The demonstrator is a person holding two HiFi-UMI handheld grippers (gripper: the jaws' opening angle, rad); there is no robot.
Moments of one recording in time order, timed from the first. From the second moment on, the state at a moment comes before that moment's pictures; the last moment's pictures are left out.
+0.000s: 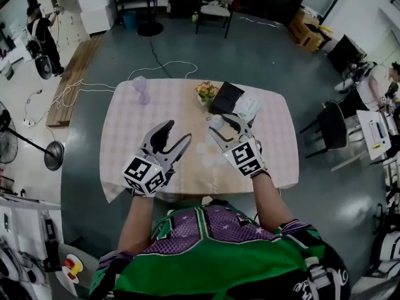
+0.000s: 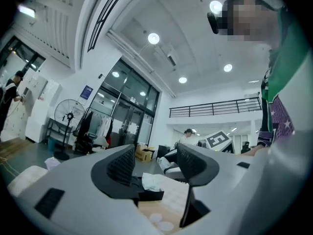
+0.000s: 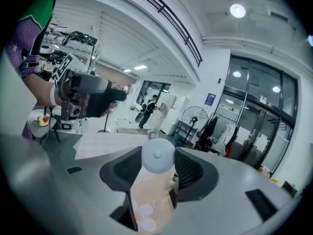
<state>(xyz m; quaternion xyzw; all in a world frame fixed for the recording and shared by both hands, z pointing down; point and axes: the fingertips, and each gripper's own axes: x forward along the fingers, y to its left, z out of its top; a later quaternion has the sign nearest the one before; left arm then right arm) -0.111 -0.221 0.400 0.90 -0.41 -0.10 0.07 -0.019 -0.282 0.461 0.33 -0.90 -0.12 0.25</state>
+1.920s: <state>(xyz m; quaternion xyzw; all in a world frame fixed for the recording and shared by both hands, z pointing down) -0.172 -0.132 0.360 0.94 -0.30 -0.14 0.10 -0.146 -0.137 0.388 0.26 -0.94 -0.14 0.16</state>
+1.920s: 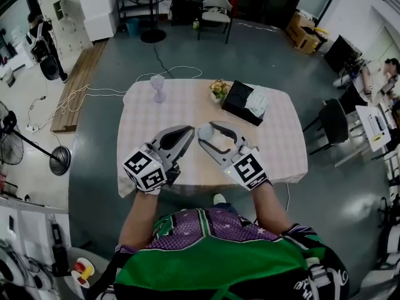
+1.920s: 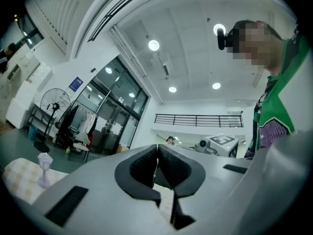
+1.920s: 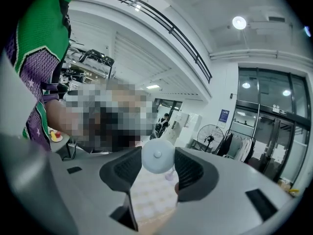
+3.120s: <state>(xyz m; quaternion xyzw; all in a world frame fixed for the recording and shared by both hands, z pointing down) -0.226 -0.148 0.367 0.90 -0.40 -0.14 0.08 -0.040 -0.183 0.403 0.39 -0.89 -0.10 0.22</state>
